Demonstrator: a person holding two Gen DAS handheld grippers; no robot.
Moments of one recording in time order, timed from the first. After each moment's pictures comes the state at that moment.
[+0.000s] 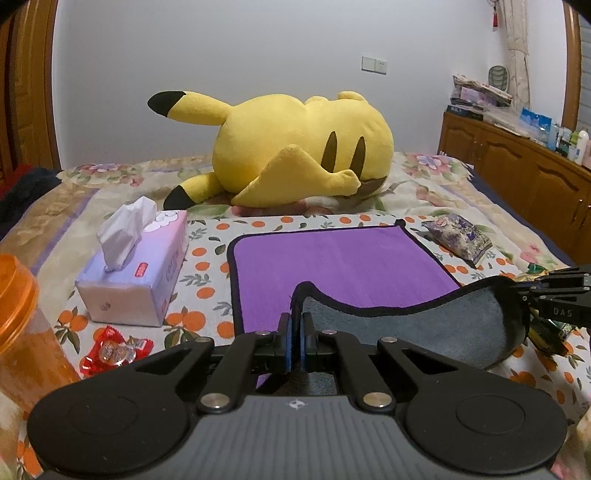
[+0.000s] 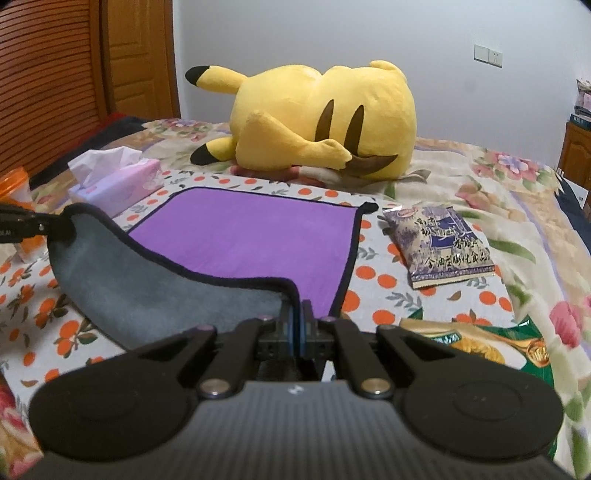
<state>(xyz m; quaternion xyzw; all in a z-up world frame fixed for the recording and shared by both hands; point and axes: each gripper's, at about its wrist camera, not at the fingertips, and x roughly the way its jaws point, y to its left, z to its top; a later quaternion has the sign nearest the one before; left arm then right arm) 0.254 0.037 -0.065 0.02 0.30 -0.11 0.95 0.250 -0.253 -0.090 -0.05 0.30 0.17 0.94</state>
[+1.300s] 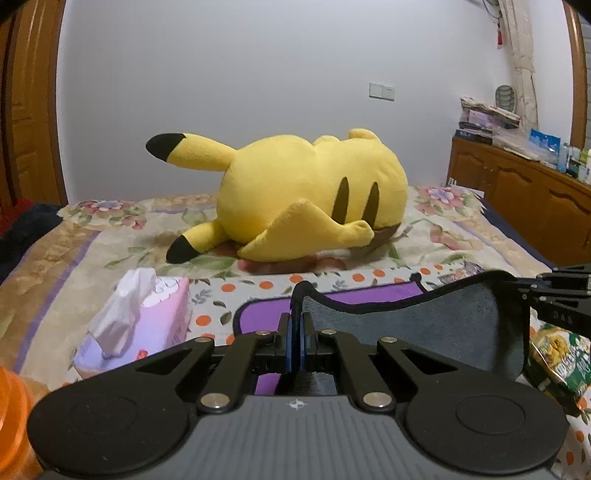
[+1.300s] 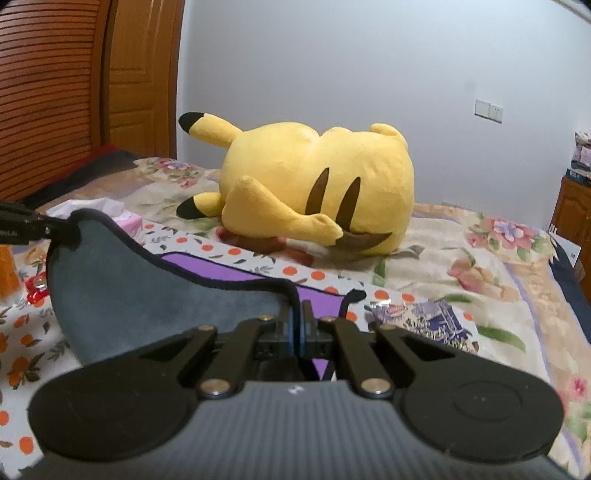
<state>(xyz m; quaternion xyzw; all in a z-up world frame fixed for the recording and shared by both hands) 0.306 0.031 -0.028 0.02 0.25 -0.10 0.96 0.297 -0.241 -0.054 -0.08 0.22 0.16 0.96</state>
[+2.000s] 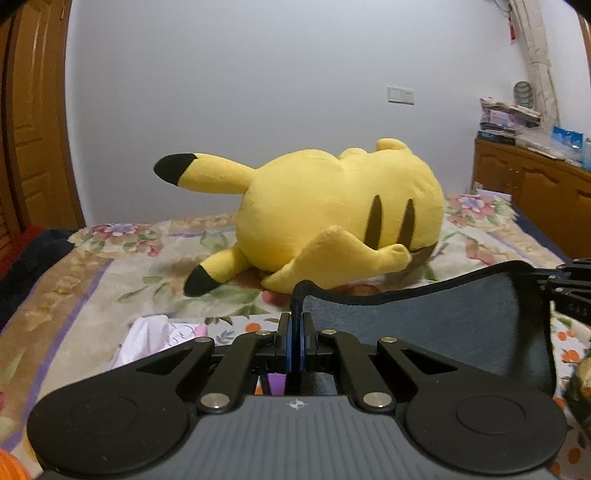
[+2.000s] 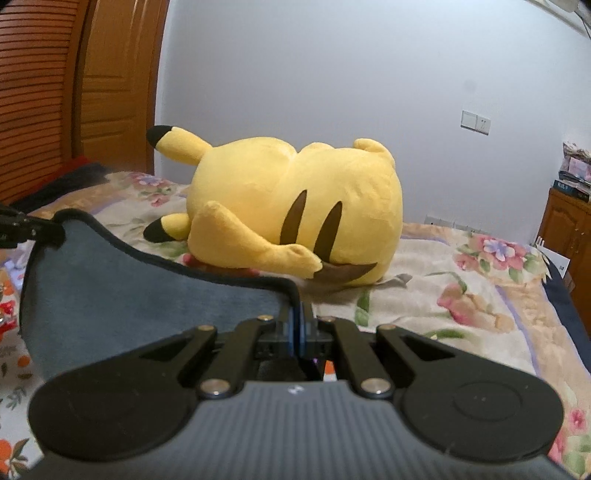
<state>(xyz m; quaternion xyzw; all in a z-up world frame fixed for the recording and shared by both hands) 0.362 0.026 -0.025 0.05 0.23 -0.05 0.97 0.346 -0.233 -0.050 -0.08 0.20 0.13 0.97</state>
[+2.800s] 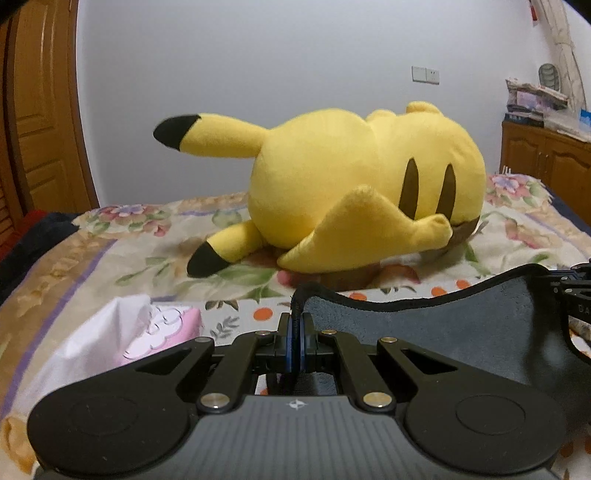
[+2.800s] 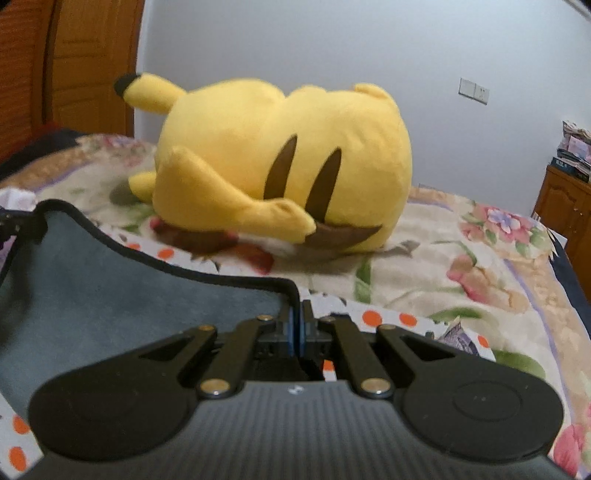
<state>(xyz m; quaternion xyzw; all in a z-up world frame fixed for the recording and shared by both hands) 0.412 0.019 -0.079 0.05 0.25 -0.02 0.97 0.402 -0.215 -0.094 -0.09 0.26 0.09 0.96</state>
